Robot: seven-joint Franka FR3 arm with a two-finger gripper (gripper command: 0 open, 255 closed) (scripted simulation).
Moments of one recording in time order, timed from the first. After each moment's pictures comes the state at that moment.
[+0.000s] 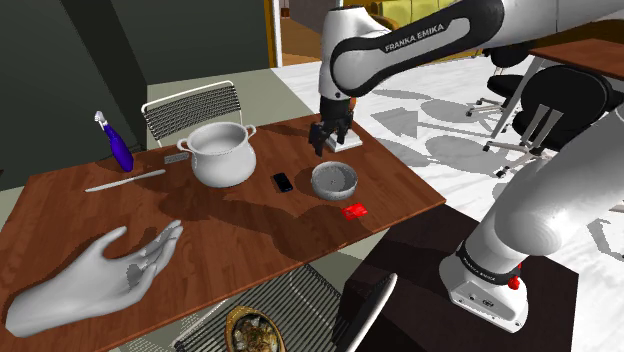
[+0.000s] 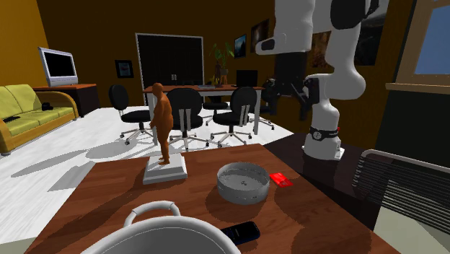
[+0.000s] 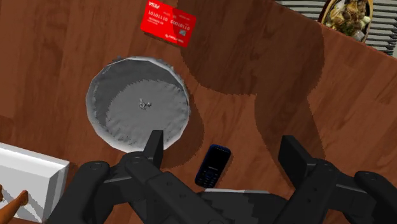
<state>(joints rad) -0.03 -0.23 0.19 -2.31 0.09 2.09 0.17</state>
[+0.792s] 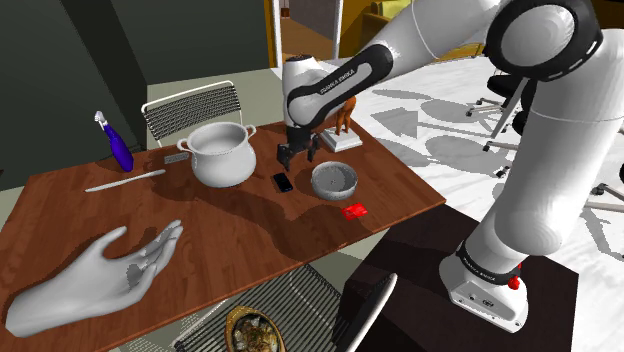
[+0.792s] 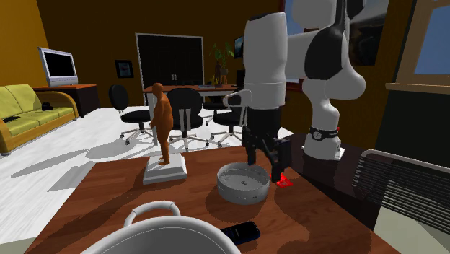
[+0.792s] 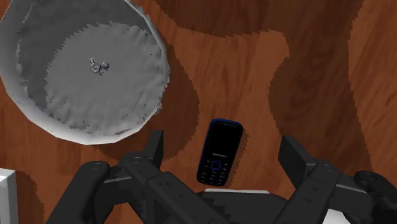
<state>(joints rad) -0.02 0.26 0.20 -2.04 -0.01 2.28 0.38</state>
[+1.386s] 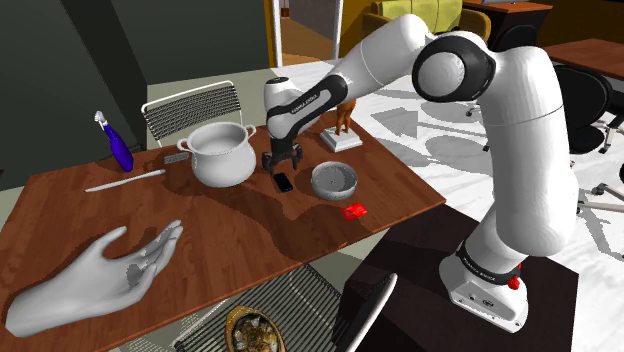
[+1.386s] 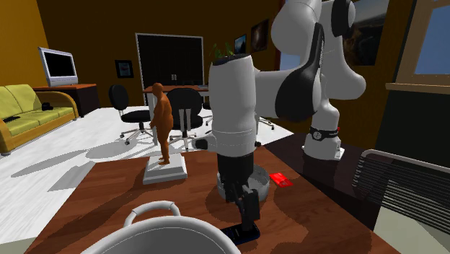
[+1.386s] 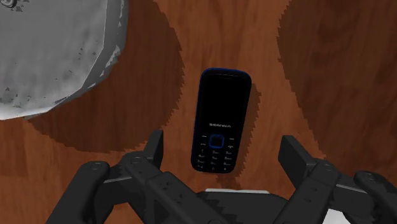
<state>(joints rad) 0.02 0.62 0.15 -1.70 -0.05 2.27 0.48</state>
